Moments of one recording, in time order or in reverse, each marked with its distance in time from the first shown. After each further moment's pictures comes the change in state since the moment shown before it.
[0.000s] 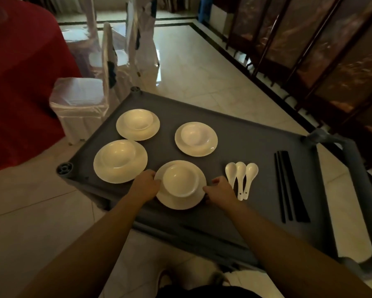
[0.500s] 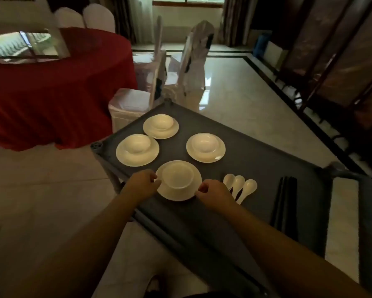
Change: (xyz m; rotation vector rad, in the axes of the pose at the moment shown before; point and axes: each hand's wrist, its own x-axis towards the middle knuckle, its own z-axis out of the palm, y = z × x) left_hand -0.096 0.037 0.014 0.077 0.267 -0.108; right_hand -0.022 0.000 -0.055 -0.525 -0.224 -0.590
